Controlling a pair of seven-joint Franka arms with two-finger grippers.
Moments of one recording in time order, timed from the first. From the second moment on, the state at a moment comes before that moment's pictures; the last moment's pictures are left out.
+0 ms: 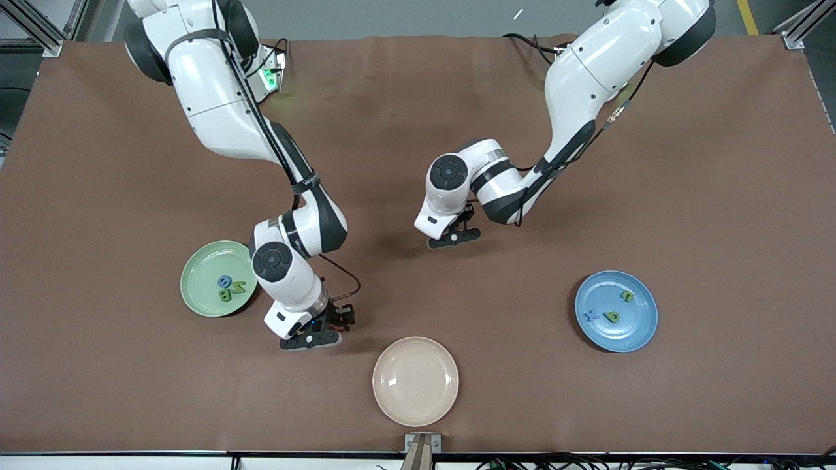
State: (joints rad) left arm -0.31 0.80 -0.55 -1.72 0.45 2.32 -1.26; right arm 0.48 0.92 -0.09 -1.34 0.12 2.49 0.23
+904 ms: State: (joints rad) left arm -0.31 0.77 -0.55 -1.79 0.48 2.33 -1.29; right arm 0.50 0.94 -0.09 -1.34 0.12 2.49 0.24
